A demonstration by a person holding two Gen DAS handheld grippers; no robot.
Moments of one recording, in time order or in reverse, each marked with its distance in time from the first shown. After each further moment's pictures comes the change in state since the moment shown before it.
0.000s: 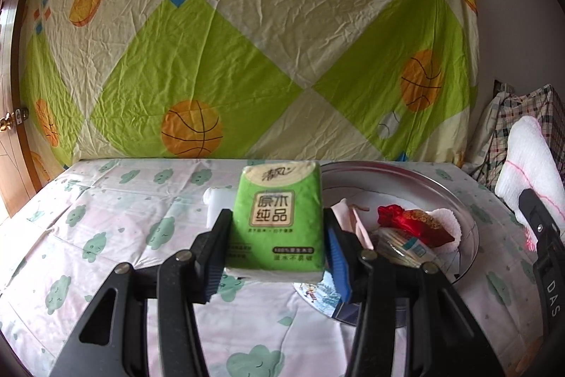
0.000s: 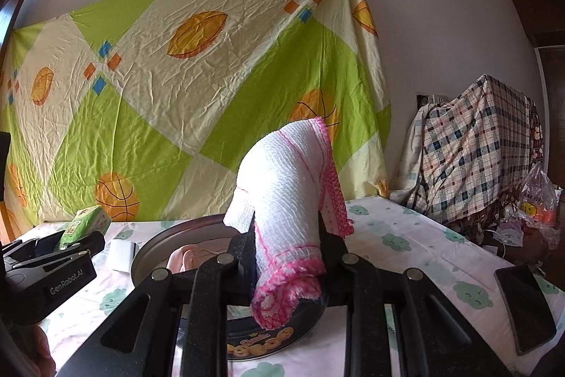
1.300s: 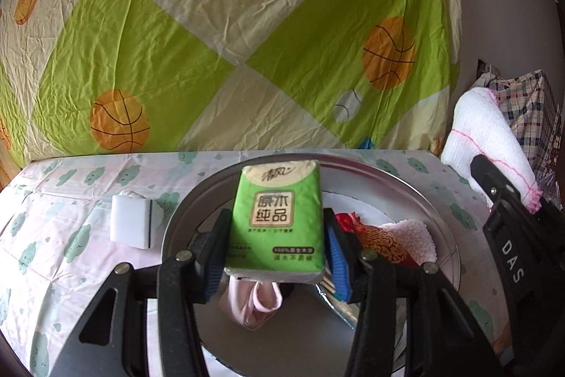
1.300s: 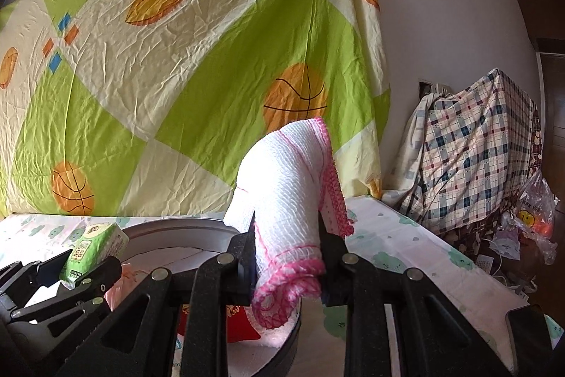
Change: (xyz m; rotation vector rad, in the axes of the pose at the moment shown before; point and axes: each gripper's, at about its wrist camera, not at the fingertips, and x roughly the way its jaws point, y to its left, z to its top) left arm 0.074 -0.081 0.007 0.026 0.083 -0.101; right arm 0.106 -0.023 0.015 -0.041 0.093 -0.053
